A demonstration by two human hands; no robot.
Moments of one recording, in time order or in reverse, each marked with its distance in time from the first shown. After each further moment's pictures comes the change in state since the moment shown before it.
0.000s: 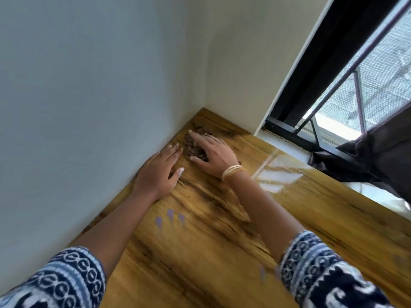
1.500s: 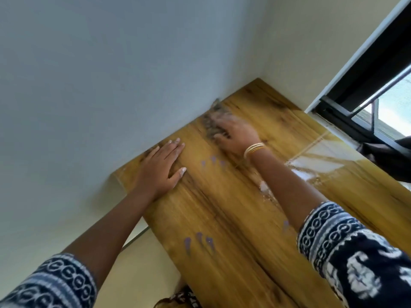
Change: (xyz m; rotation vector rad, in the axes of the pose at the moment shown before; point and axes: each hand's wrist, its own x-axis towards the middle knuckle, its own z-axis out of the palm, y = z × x) left_hand -0.191 -0.004 -0.025 0.082 0.005 -0.261; right_hand -0.033 -0.069 0.024 -0.031 -0.060 -0.194
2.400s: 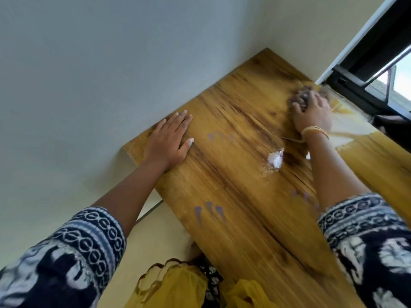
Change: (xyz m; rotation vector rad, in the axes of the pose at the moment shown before) left_hand 0.002 0.001 0.002 0.074 -0.022 -0.012; right_hand -0.078 0.094 -0.025 0.026 0.233 0.796
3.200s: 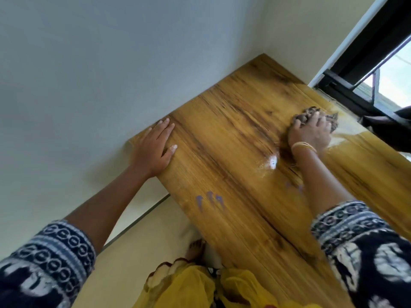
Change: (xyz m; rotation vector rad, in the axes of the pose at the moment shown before) left_hand -0.051 -0.027 -0.005 -0.145 0.064 -0.060; right_hand -0.057 0.013 0.003 -0.104 0.066 0.216
